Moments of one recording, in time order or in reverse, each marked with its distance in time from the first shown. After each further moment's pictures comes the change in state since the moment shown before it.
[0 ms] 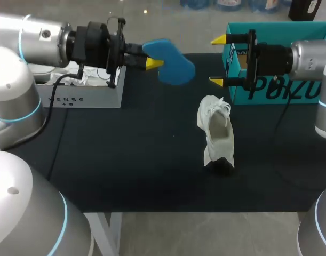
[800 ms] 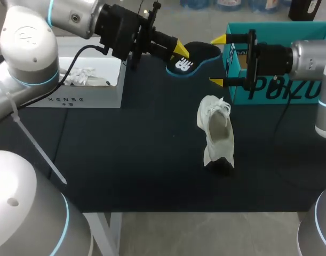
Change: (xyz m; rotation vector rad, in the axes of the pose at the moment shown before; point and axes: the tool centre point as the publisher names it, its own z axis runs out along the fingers) left arm -0.008 0.026 0.045 -0.097 0.267 0.736; right arm 0.000 0.000 0.000 0.000 0.000 0.000
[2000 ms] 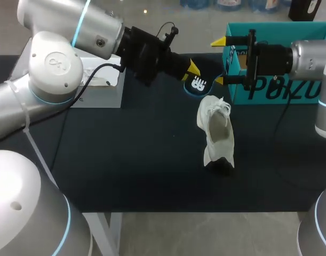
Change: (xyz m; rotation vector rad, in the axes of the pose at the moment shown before) left arm 0.035 0.033 0.042 -0.119 0.036 -0.021; right arm 0.000 0.000 0.000 0.000 0.000 0.000
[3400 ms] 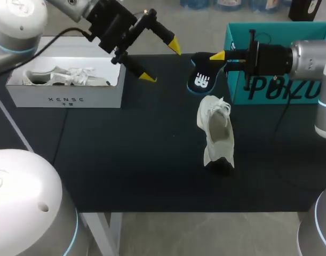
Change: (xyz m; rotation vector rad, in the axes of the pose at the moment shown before) left arm 0.002 -0.011 -0.080 0.166 0.244 0.008; right arm 0.000 0.000 0.000 -0.001 0.001 0.000
